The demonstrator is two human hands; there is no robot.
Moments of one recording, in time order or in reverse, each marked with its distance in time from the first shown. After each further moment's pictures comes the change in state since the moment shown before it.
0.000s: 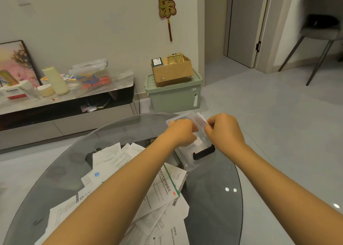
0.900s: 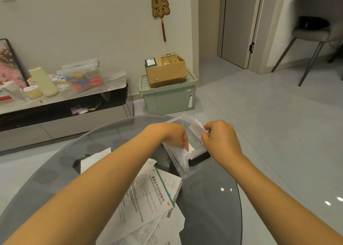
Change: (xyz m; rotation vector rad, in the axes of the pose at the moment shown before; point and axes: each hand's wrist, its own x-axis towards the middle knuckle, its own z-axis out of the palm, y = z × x) left_hand 0.020 -0.013 -0.017 0.128 -0.356 0.085; right_hand -0.005 0.006 0.008 -0.039 0.014 0.018
